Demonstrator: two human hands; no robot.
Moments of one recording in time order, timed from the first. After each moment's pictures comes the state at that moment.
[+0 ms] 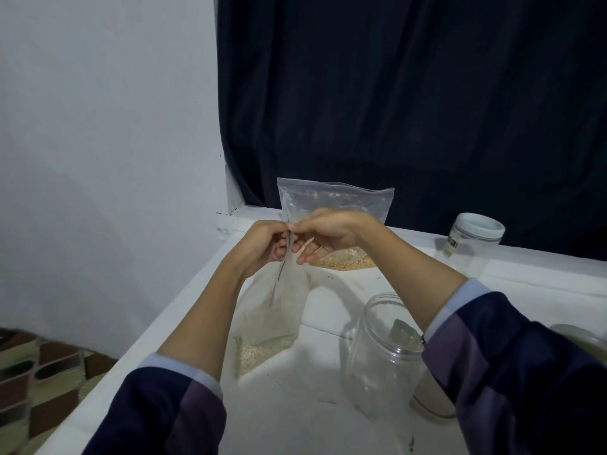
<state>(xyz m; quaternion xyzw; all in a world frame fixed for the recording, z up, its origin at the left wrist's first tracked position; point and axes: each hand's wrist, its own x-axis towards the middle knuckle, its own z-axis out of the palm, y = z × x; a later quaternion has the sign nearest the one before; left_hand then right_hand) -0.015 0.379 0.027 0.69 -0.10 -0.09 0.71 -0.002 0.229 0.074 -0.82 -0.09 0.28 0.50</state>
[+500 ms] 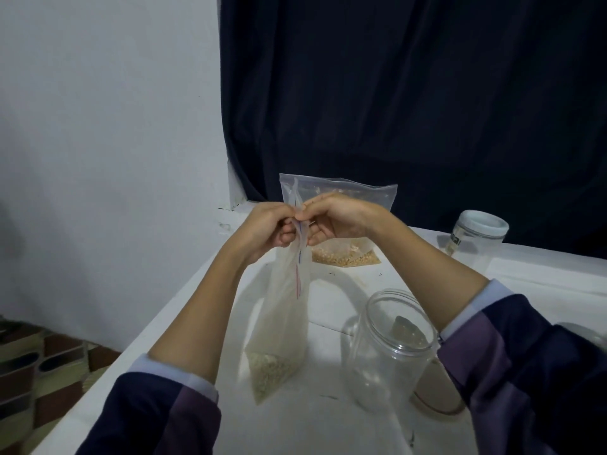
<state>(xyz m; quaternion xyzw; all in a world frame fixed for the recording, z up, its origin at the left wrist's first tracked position) -0.025 0.376 0.051 0.68 -0.14 -0.06 0.71 -0.006 0.220 0.087 -0.76 -0.17 0.27 0.56</state>
